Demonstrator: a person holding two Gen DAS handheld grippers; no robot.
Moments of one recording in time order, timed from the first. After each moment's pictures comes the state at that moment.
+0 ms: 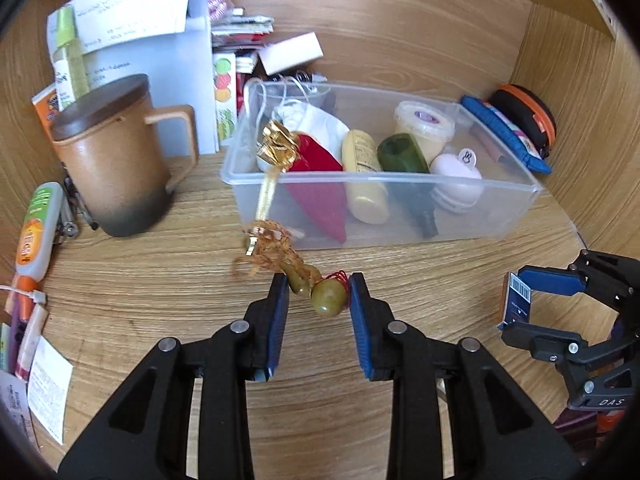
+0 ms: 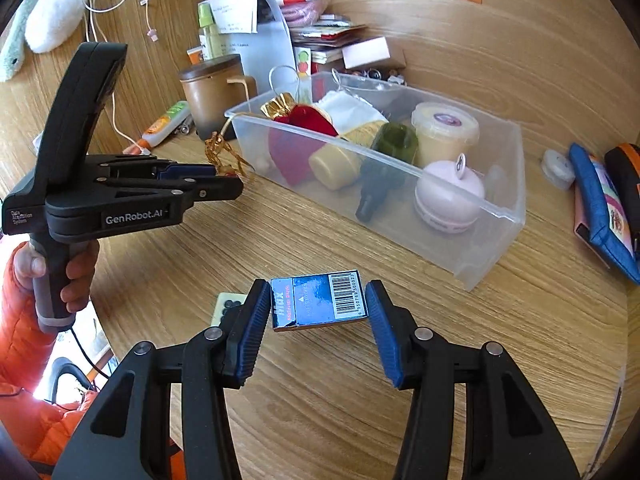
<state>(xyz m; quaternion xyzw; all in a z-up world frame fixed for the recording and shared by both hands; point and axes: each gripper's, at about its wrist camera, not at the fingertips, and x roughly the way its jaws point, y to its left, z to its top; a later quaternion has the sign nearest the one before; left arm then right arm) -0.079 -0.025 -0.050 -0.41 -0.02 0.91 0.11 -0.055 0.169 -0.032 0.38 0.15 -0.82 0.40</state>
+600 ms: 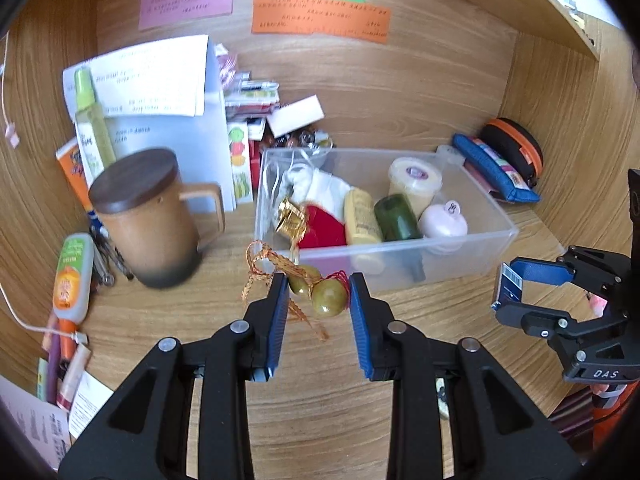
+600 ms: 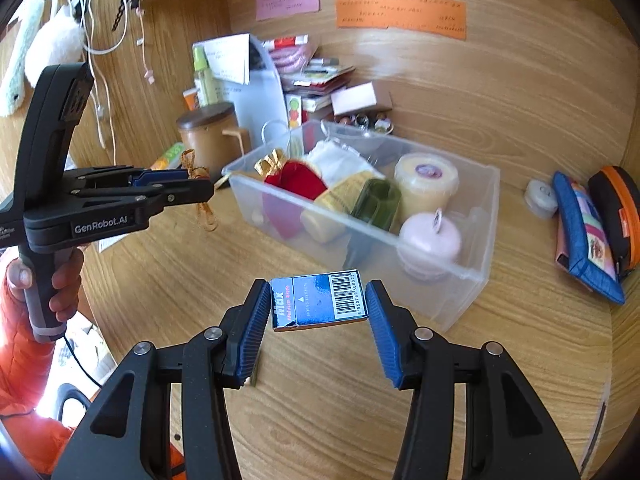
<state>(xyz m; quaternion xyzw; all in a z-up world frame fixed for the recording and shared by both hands) -0.078 -0.031 0.002 -0.36 0.00 0.93 0.11 -0.067 0.171 0.005 0.34 0.13 -0.84 0.39</state>
